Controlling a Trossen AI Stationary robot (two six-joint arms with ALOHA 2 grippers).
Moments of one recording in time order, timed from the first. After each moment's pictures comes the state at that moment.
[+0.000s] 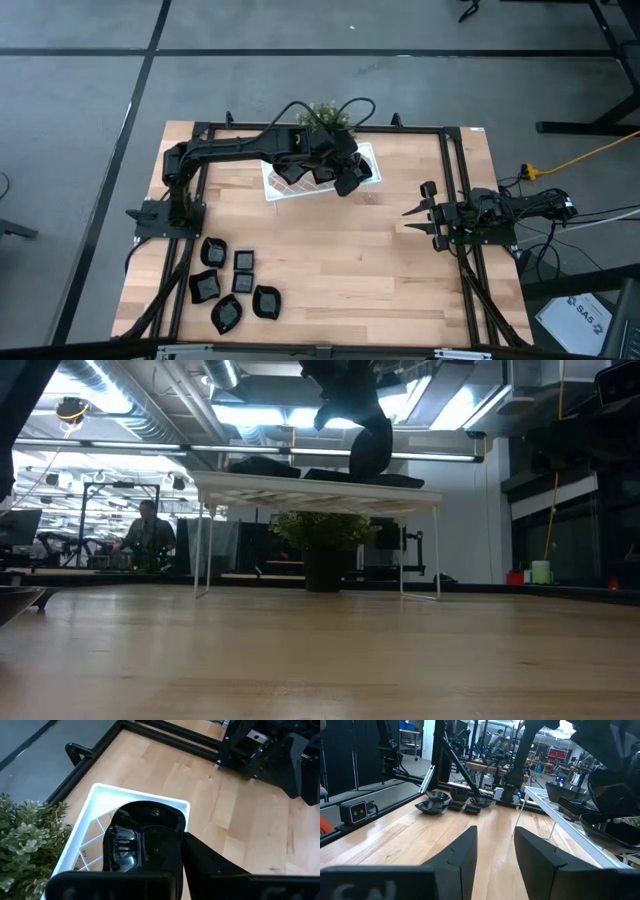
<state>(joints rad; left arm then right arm) 0.17 1.88 1.85 -0.66 -0.09 -0.25 0.15 0.00 0.01 0.02 -0.01 -0.20</state>
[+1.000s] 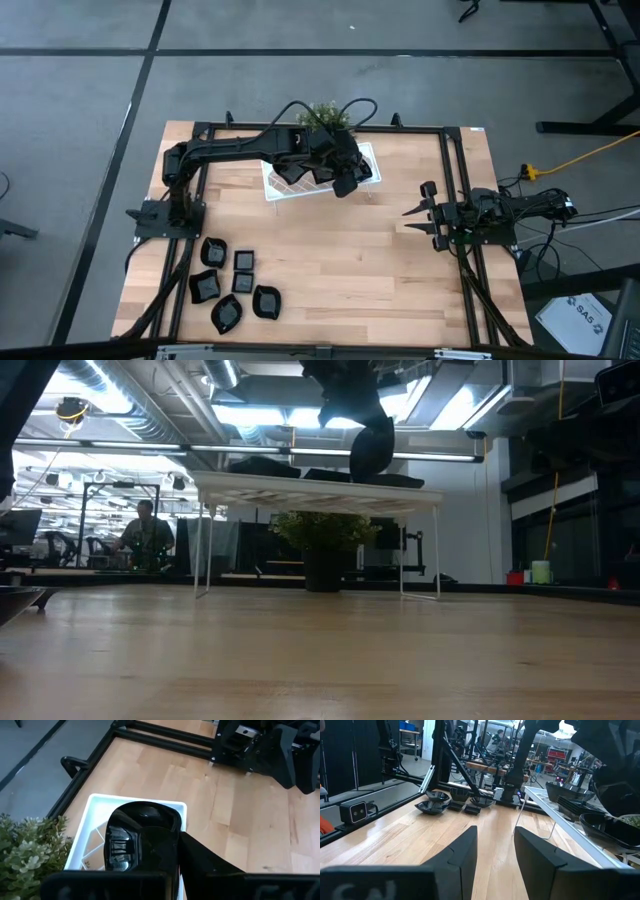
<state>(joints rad) 0.17 1.88 1.85 -0.65 -0.09 -0.14 0.15 0.00 0.01 0.02 -0.01 -0.20</state>
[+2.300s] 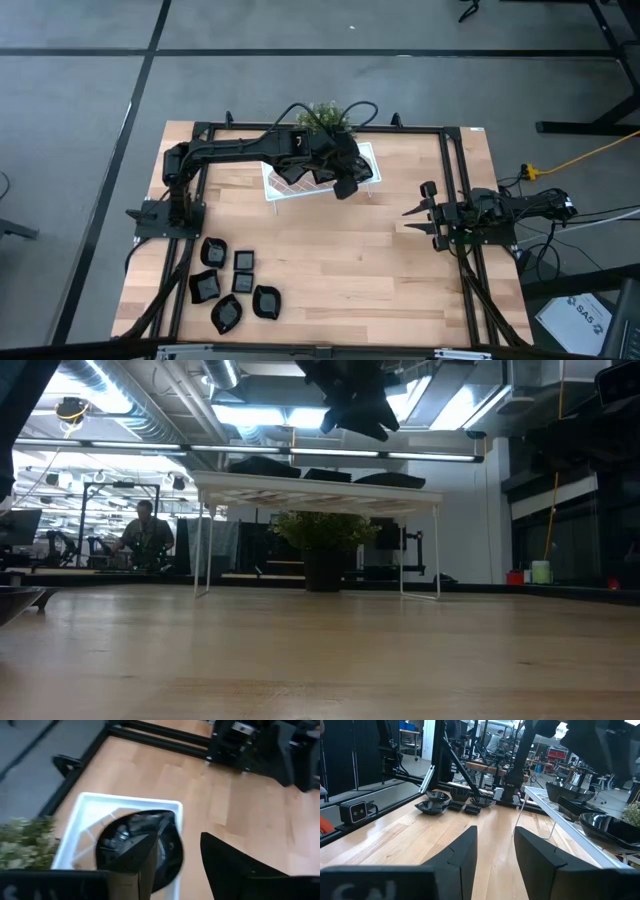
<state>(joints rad) 0.17 1.89 1.80 -0.60 -0.06 -0.15 0.15 0.00 0.01 0.02 -0.01 -0.20</state>
